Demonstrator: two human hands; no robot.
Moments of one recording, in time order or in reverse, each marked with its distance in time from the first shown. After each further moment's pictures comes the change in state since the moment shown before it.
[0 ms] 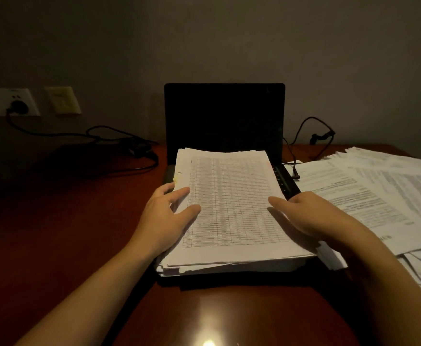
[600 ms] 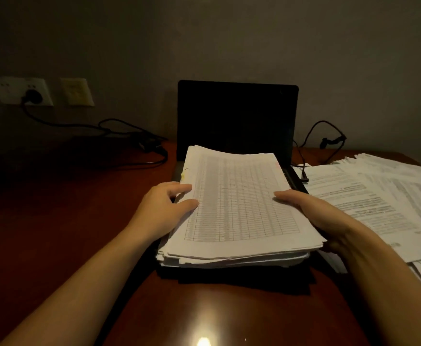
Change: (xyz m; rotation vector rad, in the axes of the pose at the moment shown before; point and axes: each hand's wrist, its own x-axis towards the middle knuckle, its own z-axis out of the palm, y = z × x) left_hand -0.001 0.002 -0.024 -0.023 -0.024 -0.034; right_hand 0.005 0.000 0.005 0.694 -0.321 0.009
